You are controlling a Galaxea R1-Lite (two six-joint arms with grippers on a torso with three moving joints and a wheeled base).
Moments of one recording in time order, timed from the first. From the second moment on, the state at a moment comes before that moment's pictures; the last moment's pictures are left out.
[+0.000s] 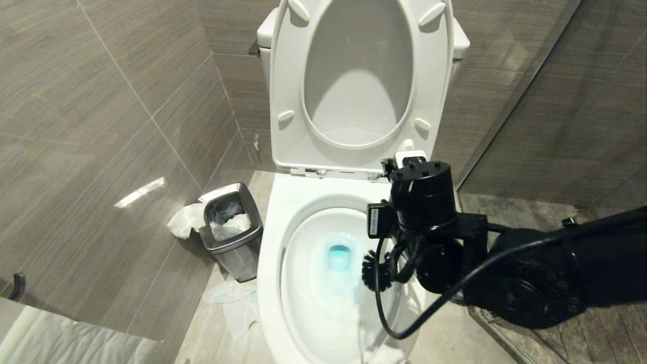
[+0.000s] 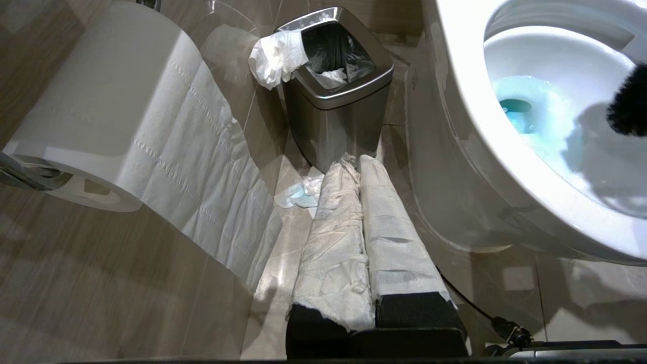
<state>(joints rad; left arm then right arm) 0.00 0.00 0.00 0.00 0.00 0.01 0.79 1.93 -1.14 -0.47 -0.74 0.23</state>
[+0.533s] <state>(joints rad) 0.00 0.00 0.00 0.00 0.00 0.01 0.72 2.19 -1.47 -0.47 -0.71 0.12</state>
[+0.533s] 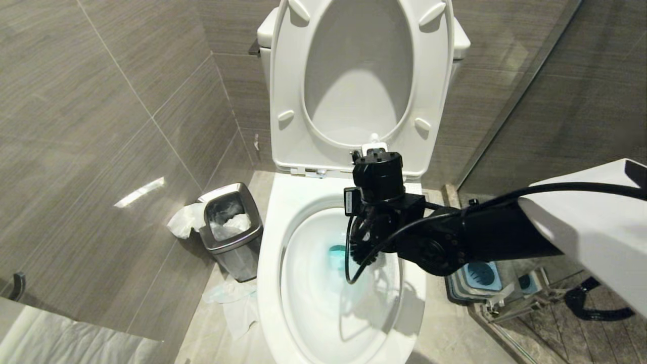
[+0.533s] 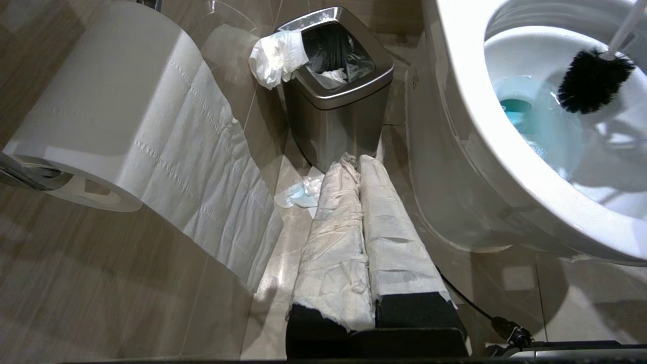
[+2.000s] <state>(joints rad) 0.00 0.00 0.00 0.00 0.00 0.01 0.97 2.31 -1.69 -0.34 -0.71 0.13</state>
